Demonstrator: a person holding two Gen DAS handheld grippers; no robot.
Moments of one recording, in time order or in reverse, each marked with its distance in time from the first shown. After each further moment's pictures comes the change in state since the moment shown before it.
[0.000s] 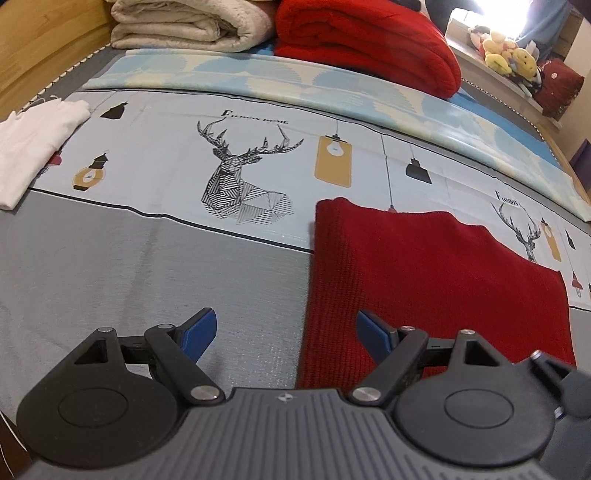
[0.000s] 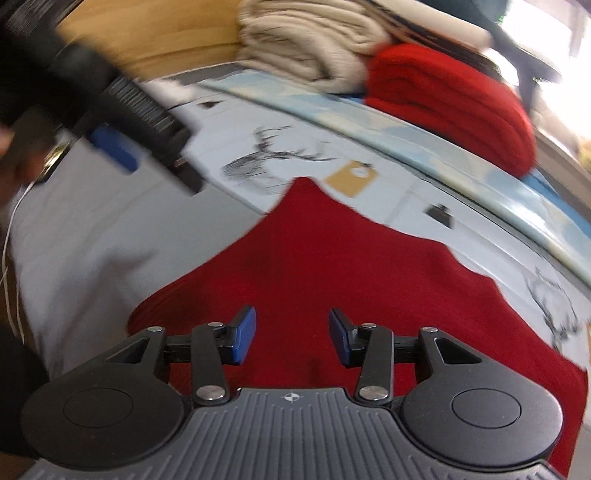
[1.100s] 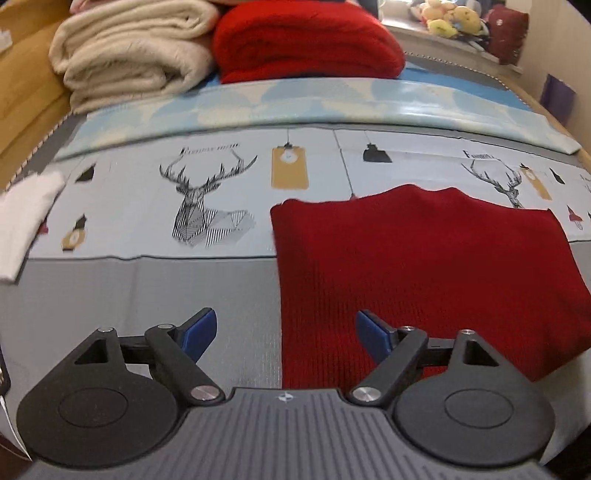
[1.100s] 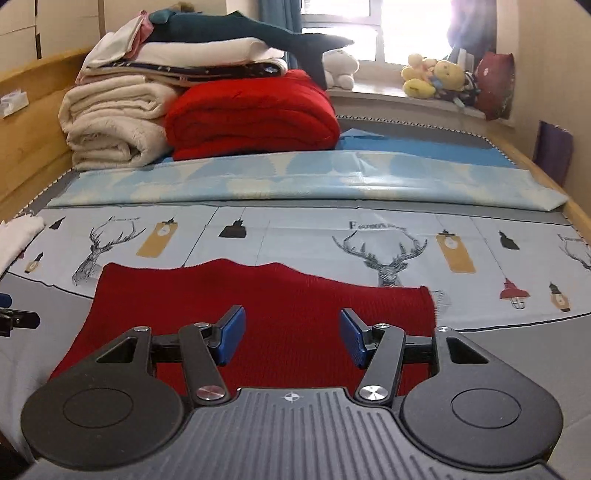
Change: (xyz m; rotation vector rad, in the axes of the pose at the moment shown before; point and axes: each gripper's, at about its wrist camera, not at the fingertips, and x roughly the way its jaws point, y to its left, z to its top) left arm -0.009 -0.054 -0.021 0.250 -0.070 0.024; right arm -0.121 -0.183 -0.058 0.545 -0.120 -0.296
